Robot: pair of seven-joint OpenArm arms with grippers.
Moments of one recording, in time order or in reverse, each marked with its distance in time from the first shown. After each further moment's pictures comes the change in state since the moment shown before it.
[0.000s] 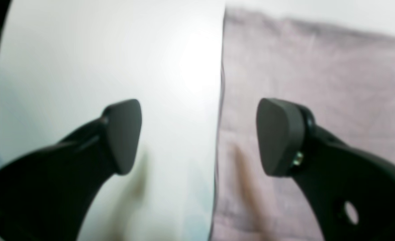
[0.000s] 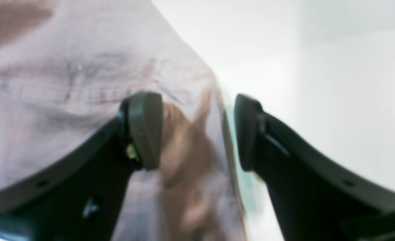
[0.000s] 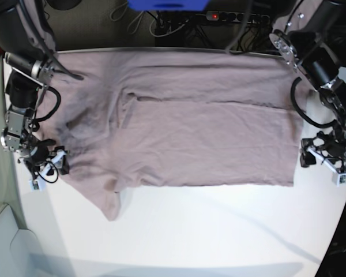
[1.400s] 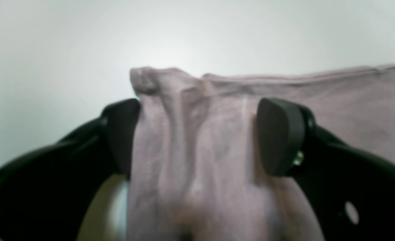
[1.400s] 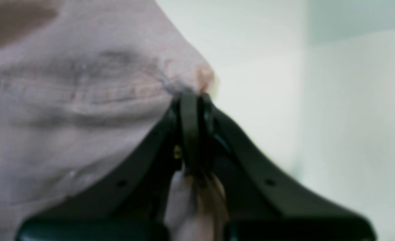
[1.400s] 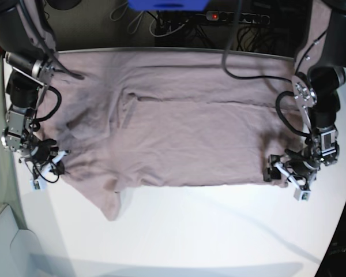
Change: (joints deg) left arm -18.1 -5.5 13.8 -50.1 15.8 1.3 -34.1; right arm -0.2 -0.1 -0.2 0.0 0.4 0.0 -0.2
